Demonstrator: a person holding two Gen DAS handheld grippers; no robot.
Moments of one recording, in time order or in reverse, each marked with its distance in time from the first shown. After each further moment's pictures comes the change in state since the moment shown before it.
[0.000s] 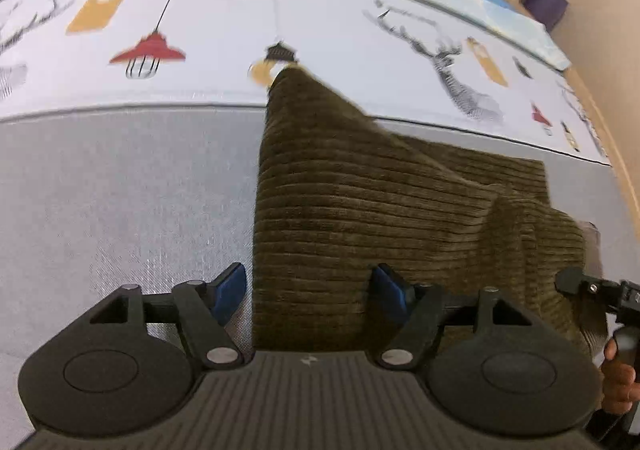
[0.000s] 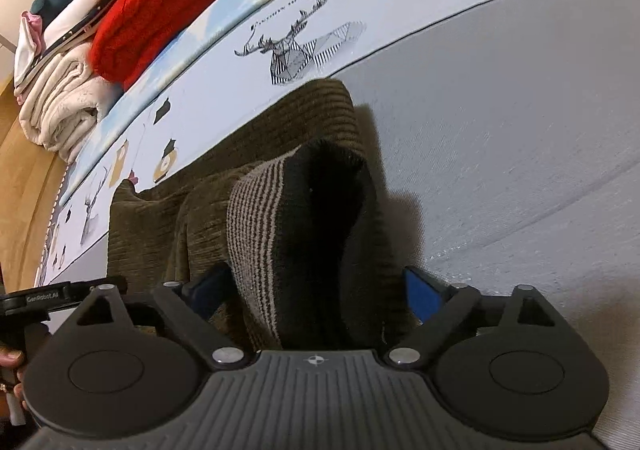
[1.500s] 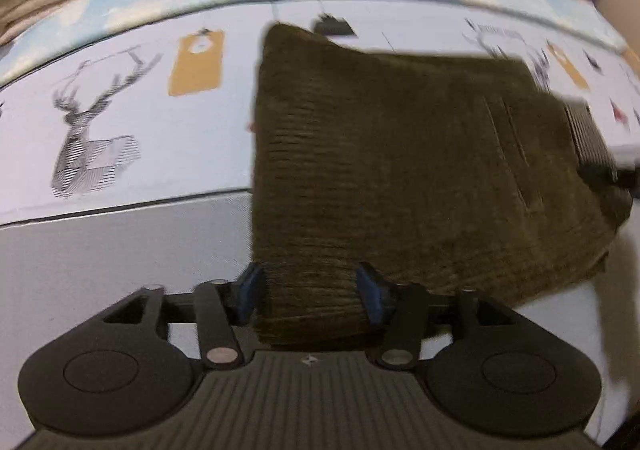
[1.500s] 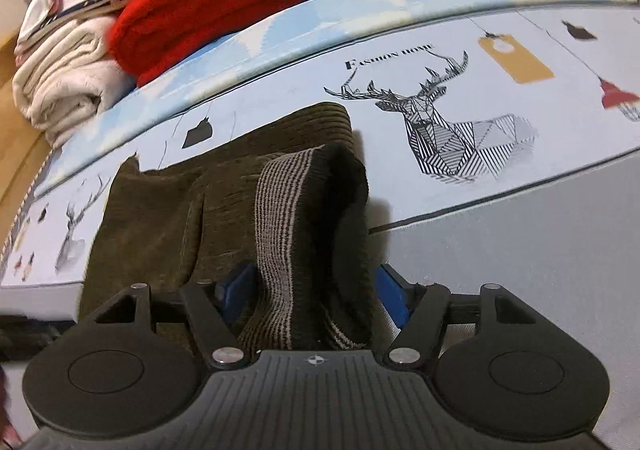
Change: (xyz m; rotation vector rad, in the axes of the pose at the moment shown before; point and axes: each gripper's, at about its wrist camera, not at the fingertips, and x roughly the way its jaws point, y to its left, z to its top) left arm -0.030 0.082 0.058 0.104 -0.042 0.232; right arm 0.090 0.145 0.062 -0.171 -0.125 -0.108
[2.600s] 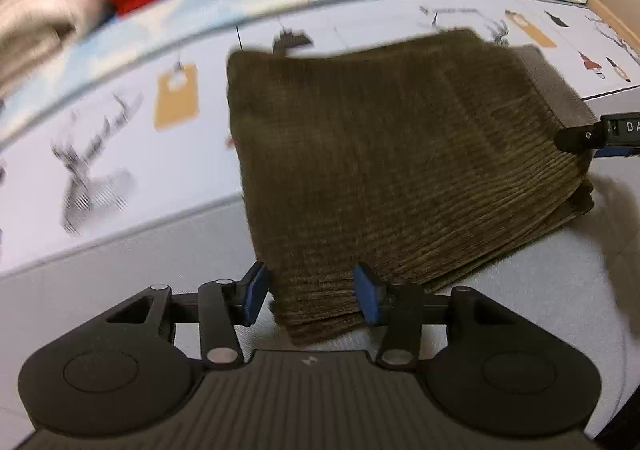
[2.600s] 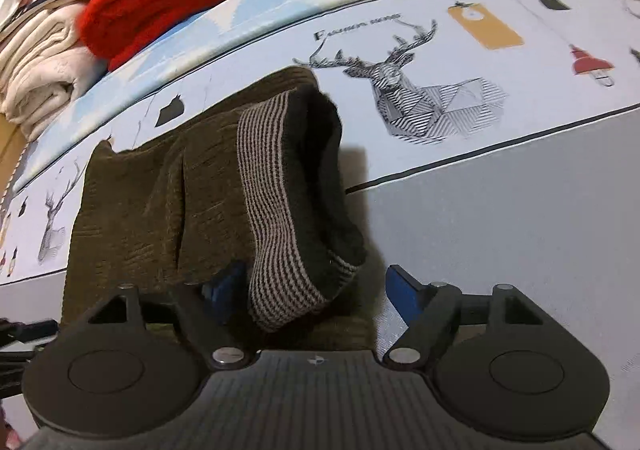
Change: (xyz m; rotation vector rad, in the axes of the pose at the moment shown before) left arm -0.039 -0.023 -0.036 0.216 -0.064 0.053; right arm -0.013 0.001 -0.010 -0.006 0.059 -0.096
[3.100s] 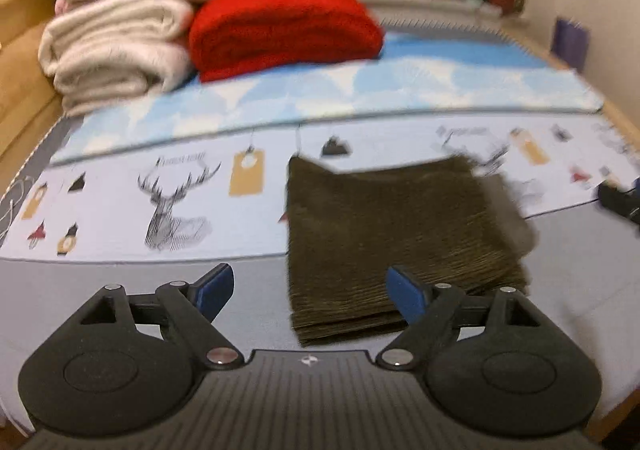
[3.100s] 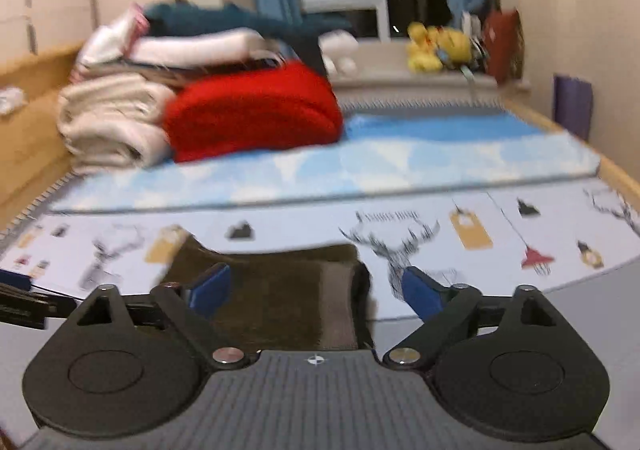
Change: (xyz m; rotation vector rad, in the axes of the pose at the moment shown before) left arm -0.156 -0.015 0.002 -0.200 -0.237 0.081; right arm -0.179 0.059 -0.047 -0.271 -0.473 0.028
